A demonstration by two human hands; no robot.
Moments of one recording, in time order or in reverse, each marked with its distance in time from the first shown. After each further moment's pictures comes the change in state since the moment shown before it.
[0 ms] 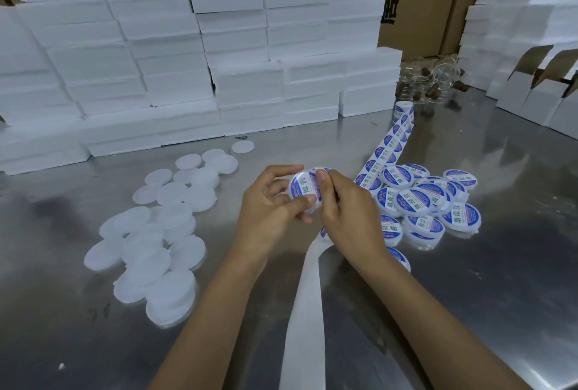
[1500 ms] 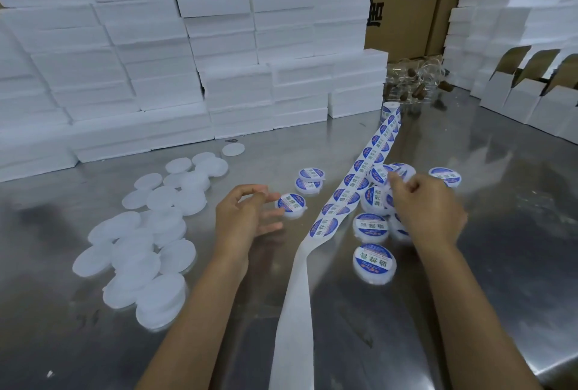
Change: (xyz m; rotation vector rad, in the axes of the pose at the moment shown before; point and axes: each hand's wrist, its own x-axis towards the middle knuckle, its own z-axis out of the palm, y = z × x) left_hand 0.004 -0.009 -0.010 -0.052 0.260 -0.250; right_hand 0.016 0.083 -0.070 -0.339 0.264 0.471
